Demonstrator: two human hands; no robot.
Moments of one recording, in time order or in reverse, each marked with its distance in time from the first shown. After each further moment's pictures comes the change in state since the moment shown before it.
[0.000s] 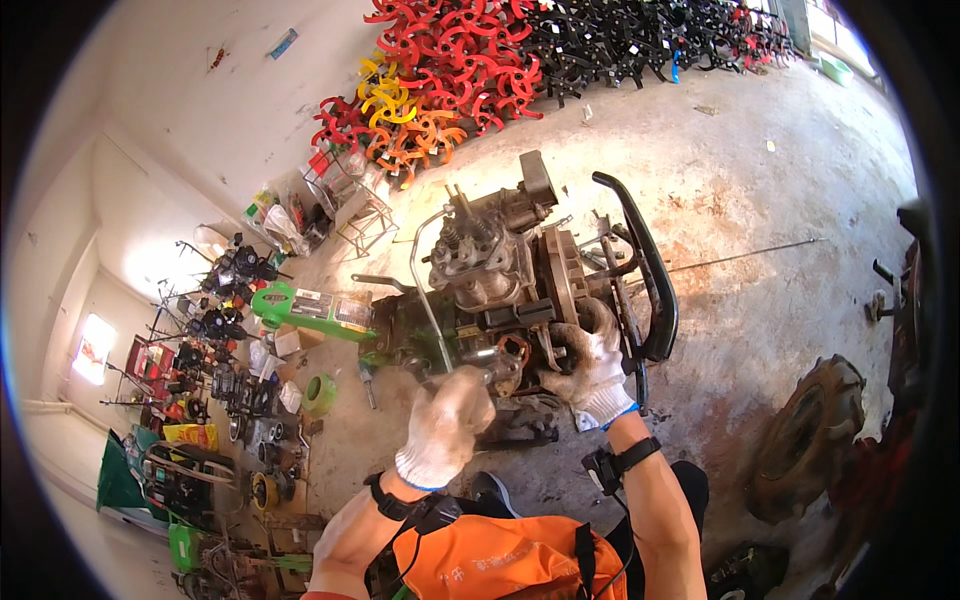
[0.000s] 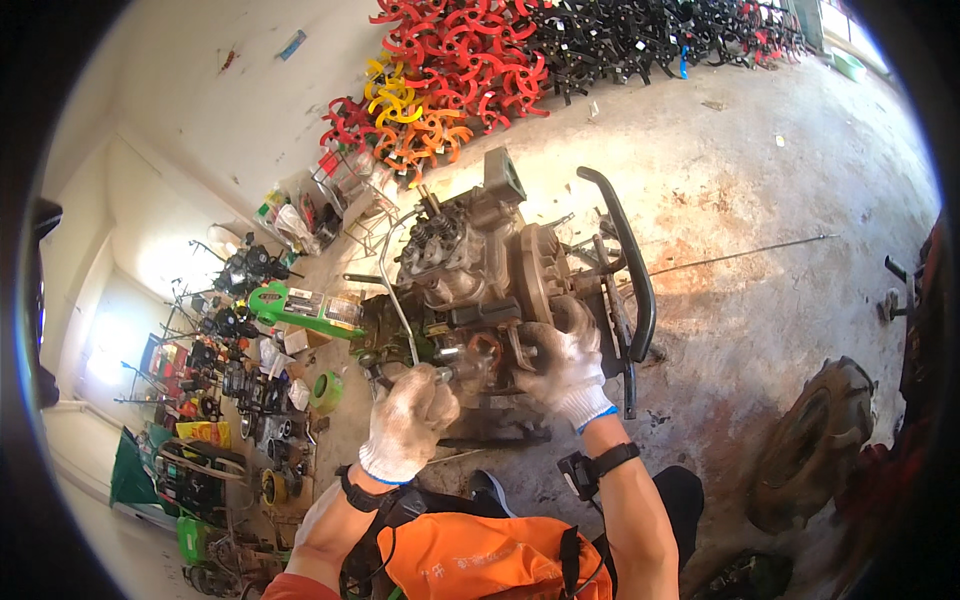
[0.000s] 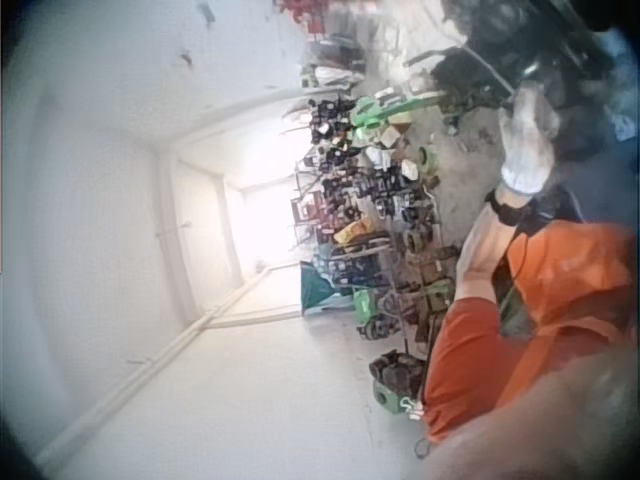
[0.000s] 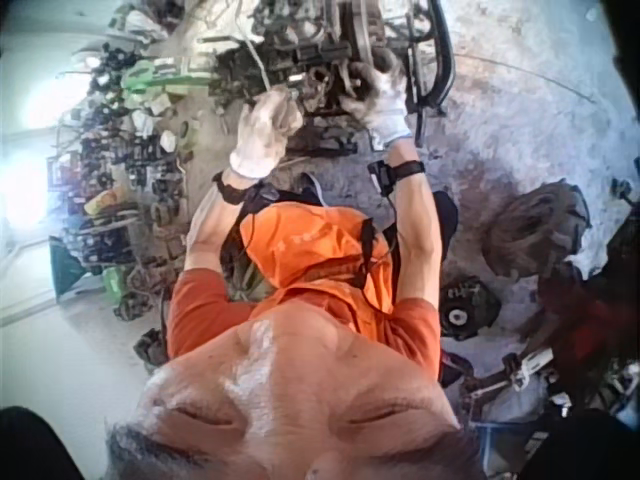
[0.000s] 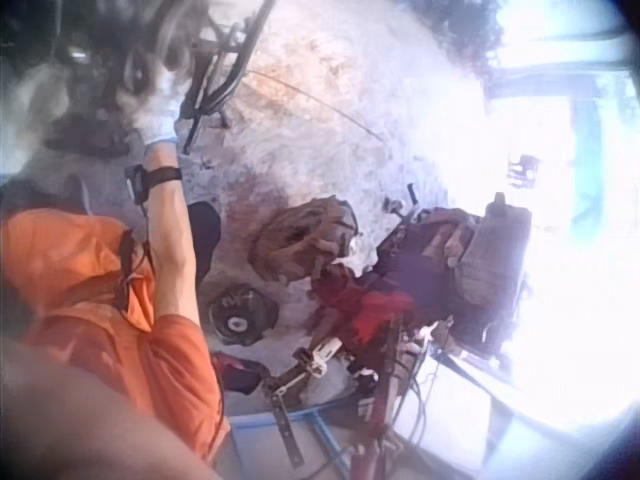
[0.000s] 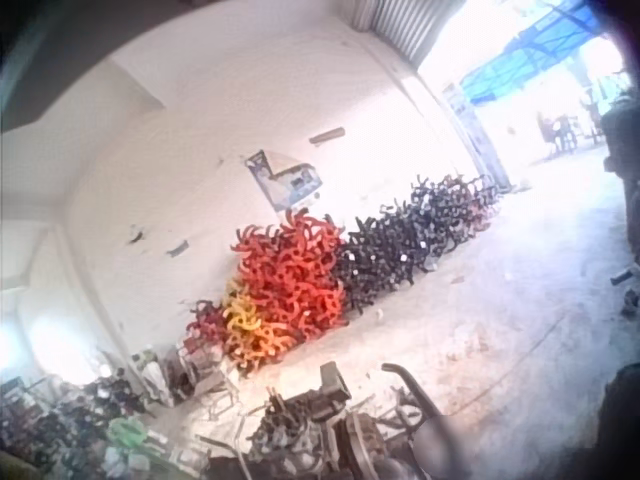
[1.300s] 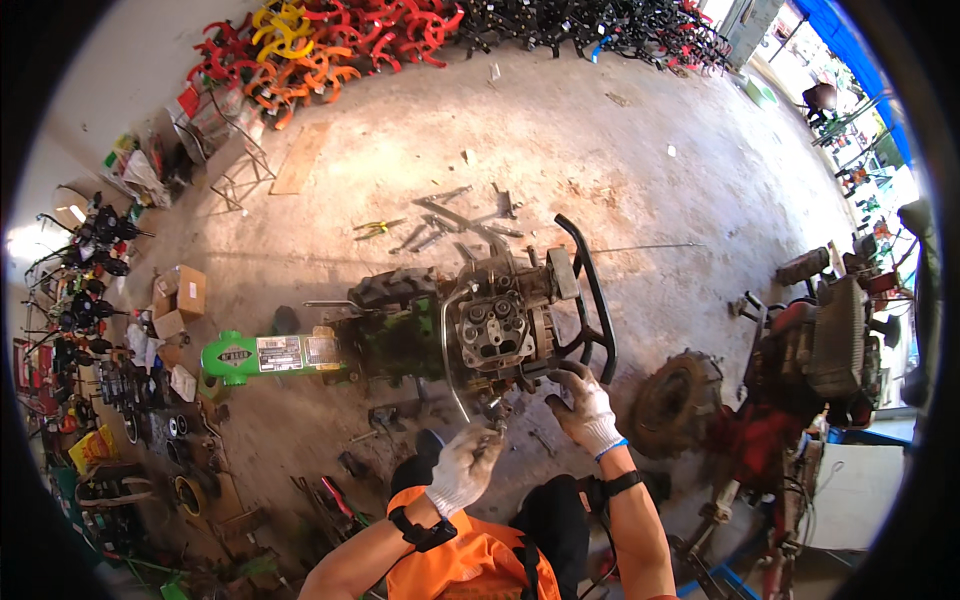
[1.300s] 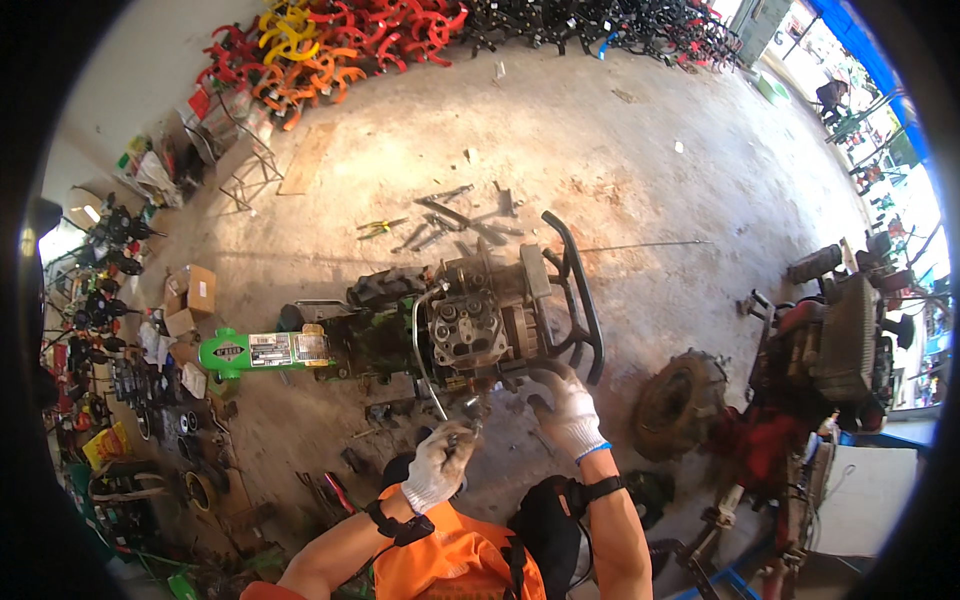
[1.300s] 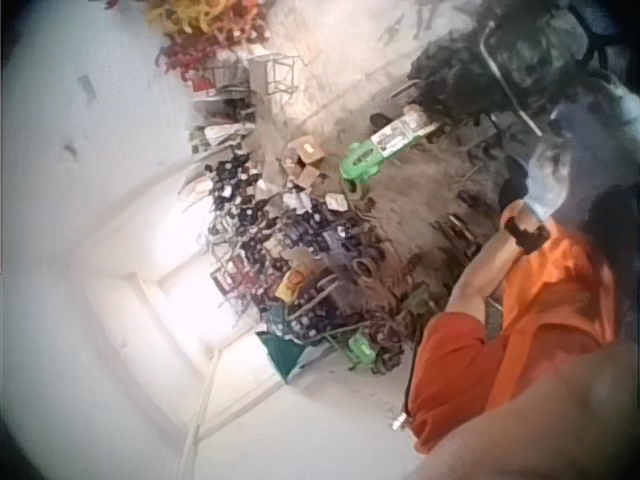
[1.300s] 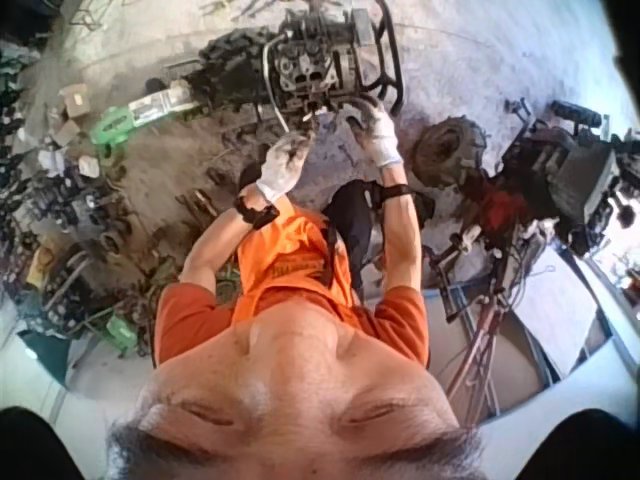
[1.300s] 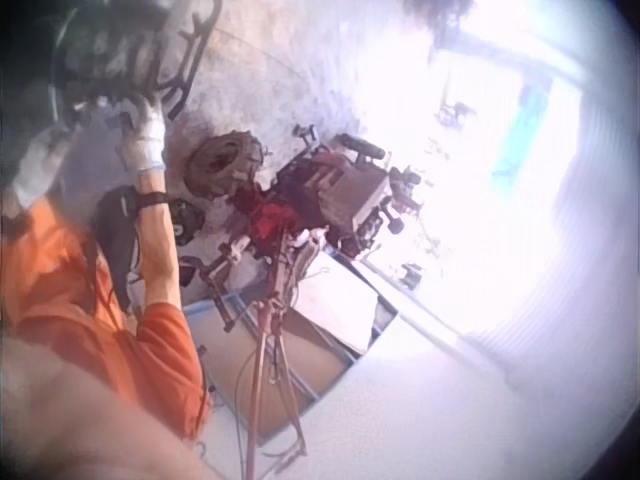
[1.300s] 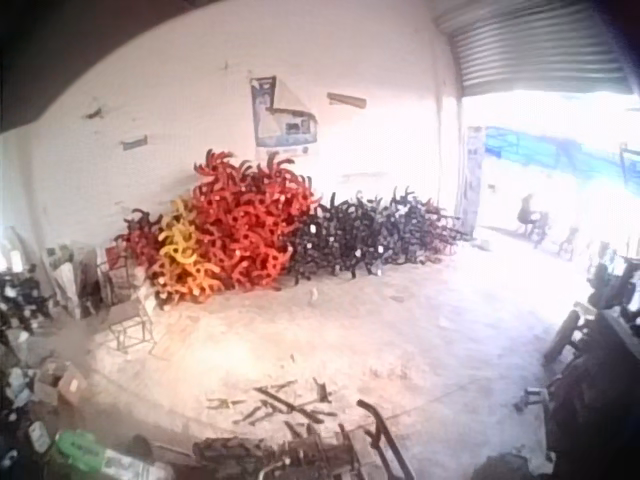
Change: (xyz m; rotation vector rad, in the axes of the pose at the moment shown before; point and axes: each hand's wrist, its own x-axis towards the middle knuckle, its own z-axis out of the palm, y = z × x) left_hand -0.008 0.009 -0.054 0.584 -0.244 0.302; right_hand 0.000 -0.109 -0.131 -0.079 -0.176 0.250
